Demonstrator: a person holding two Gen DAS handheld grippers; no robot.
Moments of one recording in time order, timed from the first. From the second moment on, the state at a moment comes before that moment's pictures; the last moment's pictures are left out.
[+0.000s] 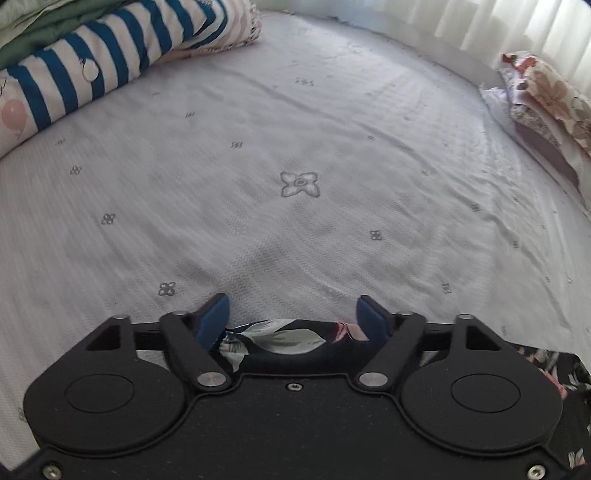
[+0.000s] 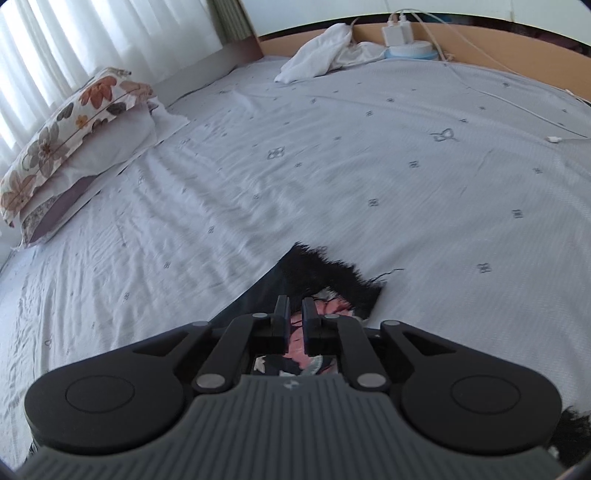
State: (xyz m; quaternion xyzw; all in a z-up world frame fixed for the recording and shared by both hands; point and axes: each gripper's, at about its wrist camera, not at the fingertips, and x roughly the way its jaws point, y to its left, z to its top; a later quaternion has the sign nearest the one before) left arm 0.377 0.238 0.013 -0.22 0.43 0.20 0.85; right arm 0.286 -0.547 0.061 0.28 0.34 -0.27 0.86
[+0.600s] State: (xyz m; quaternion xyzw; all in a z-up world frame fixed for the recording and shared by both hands) left arm 0.354 0.194 0.037 -0.11 0.39 0.17 0.90; right arm 0.326 -0.535 0.025 0.28 0.37 -0.24 0.86
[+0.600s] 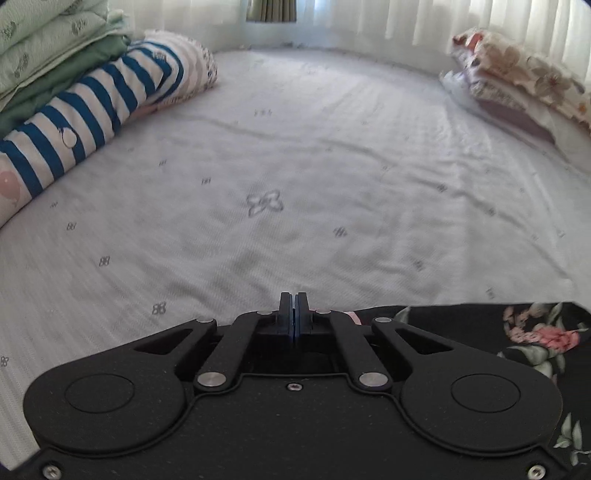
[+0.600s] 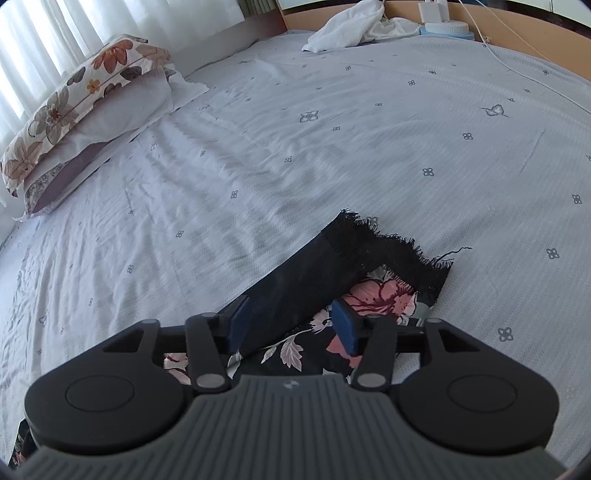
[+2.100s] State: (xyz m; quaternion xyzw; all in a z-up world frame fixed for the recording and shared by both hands) left arm 0.219 0.203 0.118 -0.11 0.28 0.13 0.94; right arm 0.228 -0.557 0.081 0.29 0.29 -0.29 0.86
